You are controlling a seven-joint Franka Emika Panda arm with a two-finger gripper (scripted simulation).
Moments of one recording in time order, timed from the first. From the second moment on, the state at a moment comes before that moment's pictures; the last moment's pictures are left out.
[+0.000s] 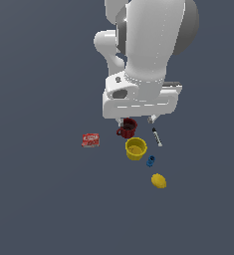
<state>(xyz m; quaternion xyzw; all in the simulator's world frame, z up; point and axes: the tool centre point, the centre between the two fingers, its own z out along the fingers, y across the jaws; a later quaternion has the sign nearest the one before) 0.038 0.061 0.302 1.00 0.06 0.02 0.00</state>
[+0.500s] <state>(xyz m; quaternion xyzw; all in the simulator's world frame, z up) 0.088 0.102 0.234 1.00 0.04 0.01 0.00</state>
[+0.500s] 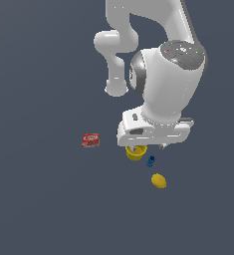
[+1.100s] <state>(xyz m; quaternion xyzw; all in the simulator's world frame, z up) 0.127 0.156 0.133 1.00 0.02 0.00 0.00</state>
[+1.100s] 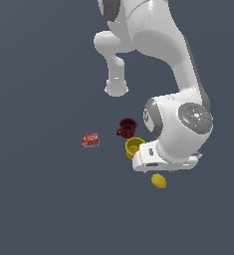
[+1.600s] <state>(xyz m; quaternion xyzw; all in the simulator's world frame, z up) 0.135 0.179 0.084 1.00 0.01 0.00 0.00</state>
